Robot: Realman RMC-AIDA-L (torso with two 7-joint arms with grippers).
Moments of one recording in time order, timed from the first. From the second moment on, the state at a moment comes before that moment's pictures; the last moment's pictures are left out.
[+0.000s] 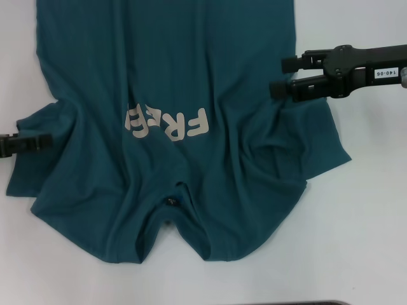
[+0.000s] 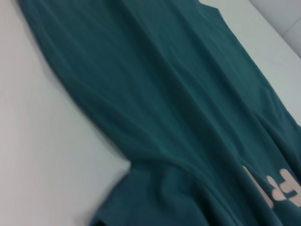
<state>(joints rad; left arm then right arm) -0.40 -1.99 -2.60 -0.75 -0.86 1.46 -1.93 0.59 2.06 -0.66 -0.87 -2.10 -1.73 1.81</state>
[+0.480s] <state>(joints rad) -0.40 -1.99 -2.60 -0.75 -0.85 1.42 -1.95 0.59 2.06 -0.65 -0.87 -2.10 -1.73 1.81</state>
